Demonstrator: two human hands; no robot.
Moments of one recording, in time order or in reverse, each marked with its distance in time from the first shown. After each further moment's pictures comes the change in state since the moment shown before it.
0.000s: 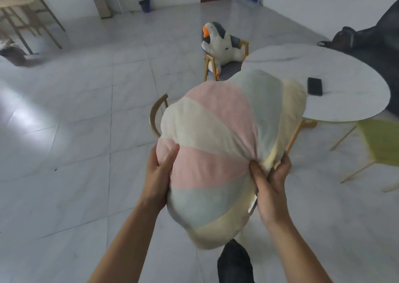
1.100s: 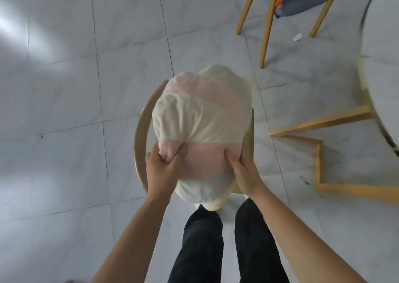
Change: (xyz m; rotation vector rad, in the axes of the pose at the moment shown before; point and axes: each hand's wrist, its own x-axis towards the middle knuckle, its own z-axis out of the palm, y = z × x) left_hand 0.566 -0.126 -0.004 0.424 0.351 -0.413; right_hand 0.517 0.314 0.229 -0.371 -0.467 0.545
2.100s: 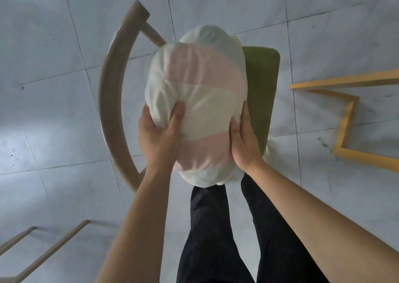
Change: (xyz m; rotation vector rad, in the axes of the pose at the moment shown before) left_hand 0.067 -0.036 0.059 0.160 0.225 -0.063; right_hand 0.079 0.112 0.026 -0.119 -0.022 0.136
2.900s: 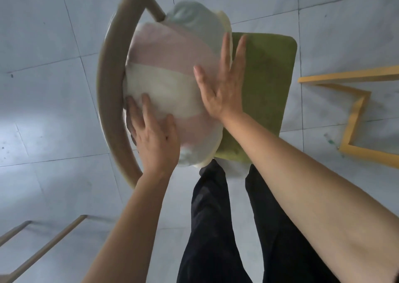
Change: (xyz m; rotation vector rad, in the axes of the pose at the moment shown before) left_hand 0.032 -0.065 -0.006 0.516 0.068 0.326; right_hand 0.097 -0.055 0.071 -0.392 0.258 -0.378
